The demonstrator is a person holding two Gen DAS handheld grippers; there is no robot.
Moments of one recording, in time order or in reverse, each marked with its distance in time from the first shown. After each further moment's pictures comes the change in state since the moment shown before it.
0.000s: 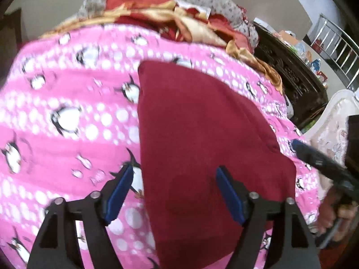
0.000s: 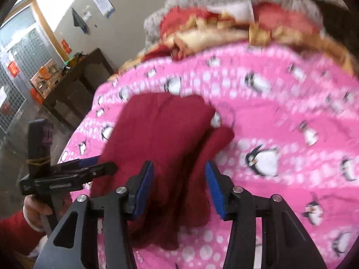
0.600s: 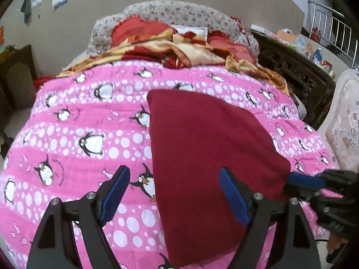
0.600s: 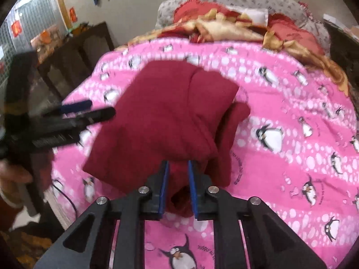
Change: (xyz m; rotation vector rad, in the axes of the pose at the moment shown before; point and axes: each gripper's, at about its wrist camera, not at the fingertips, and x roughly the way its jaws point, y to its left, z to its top) left arm -0.032 -0.033 -0.011 0.112 -0.173 0.164; right arm 0.002 0.047 -0.047 -0.157 0.072 -0.119
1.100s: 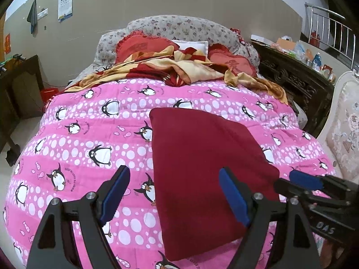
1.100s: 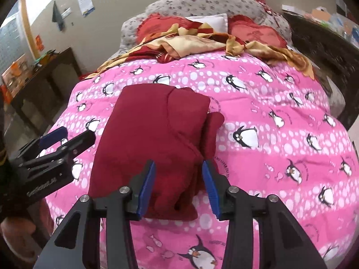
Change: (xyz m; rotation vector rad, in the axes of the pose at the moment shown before) left arm -0.029 -0.010 0.004 0.008 -0.071 0.024; right arm -0.021 0.018 0.007 0.203 -0.063 -0.175
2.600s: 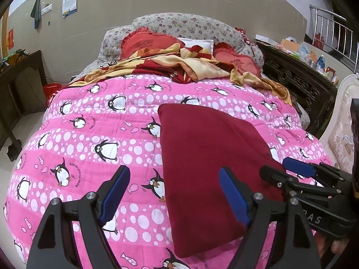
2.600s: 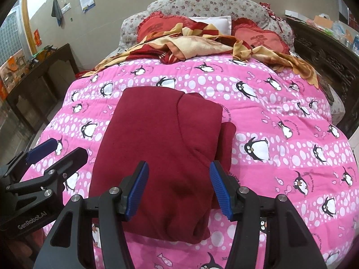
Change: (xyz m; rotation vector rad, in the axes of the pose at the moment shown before) left arm 0.002 0.011 -0.004 -0.015 0.015 0.017; right arm 0.023 0.021 0.015 -0.038 -0.004 -0.031
